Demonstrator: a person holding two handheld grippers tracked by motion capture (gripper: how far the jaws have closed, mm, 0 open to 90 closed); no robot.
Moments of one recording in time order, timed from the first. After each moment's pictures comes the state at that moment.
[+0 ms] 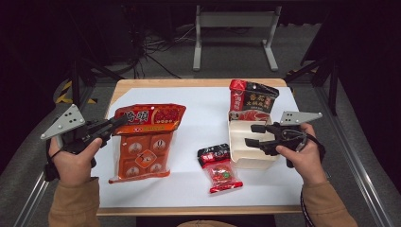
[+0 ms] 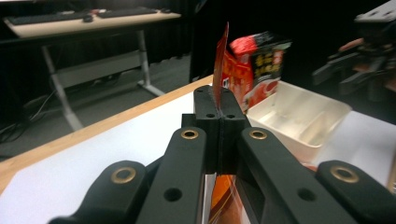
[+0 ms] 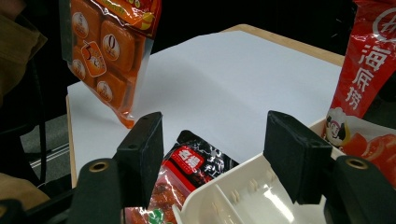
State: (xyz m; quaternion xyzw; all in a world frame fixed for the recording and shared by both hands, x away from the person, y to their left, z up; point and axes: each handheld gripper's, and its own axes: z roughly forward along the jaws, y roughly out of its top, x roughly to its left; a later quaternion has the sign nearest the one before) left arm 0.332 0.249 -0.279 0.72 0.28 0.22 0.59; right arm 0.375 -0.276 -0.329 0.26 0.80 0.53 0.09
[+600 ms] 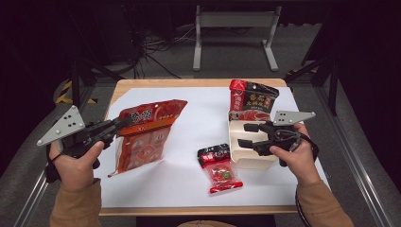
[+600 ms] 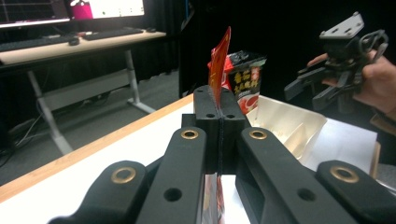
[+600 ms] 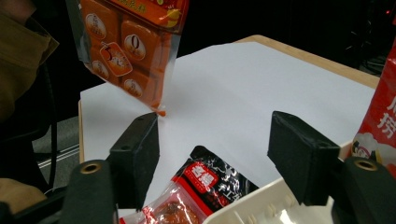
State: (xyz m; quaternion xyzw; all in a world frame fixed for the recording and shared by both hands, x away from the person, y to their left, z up) left arm 0.320 0.236 -0.267 0.71 0.25 0.22 0.62; right arm 0.375 -0.257 -0.326 0.23 0.80 0.55 0.09
